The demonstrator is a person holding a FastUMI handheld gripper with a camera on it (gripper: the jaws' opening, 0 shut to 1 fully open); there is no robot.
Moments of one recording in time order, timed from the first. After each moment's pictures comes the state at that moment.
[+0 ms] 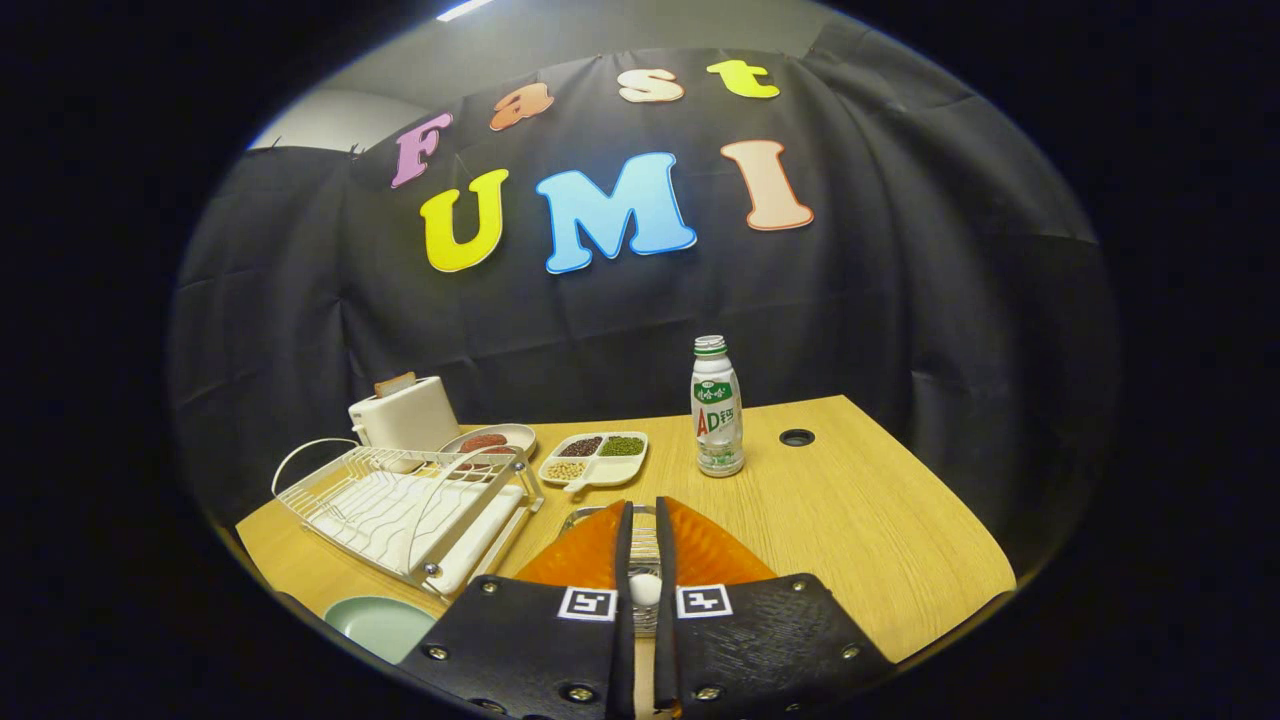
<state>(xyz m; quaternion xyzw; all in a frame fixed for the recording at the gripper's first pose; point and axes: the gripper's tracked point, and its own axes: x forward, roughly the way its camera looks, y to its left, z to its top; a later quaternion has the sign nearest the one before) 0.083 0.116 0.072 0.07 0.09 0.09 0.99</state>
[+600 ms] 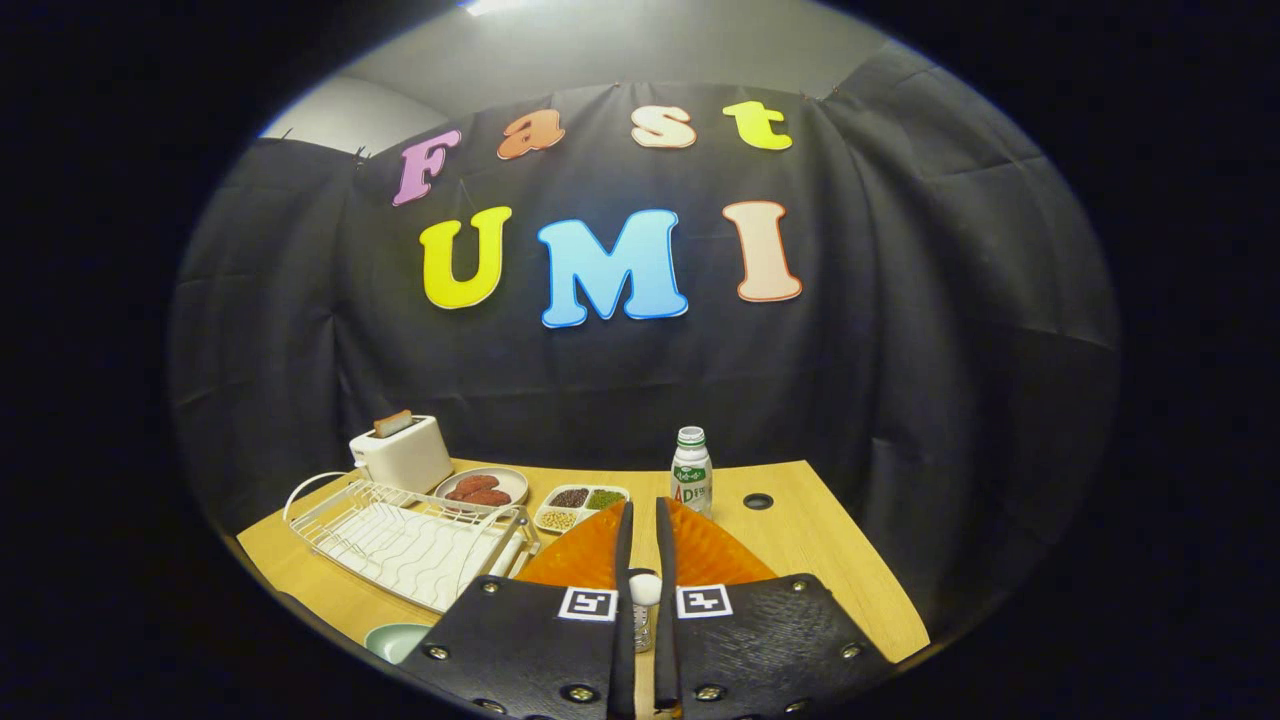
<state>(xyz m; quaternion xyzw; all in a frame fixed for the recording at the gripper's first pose) 0.042 0.101 0.192 0.03 0.05 0.04 1.00</state>
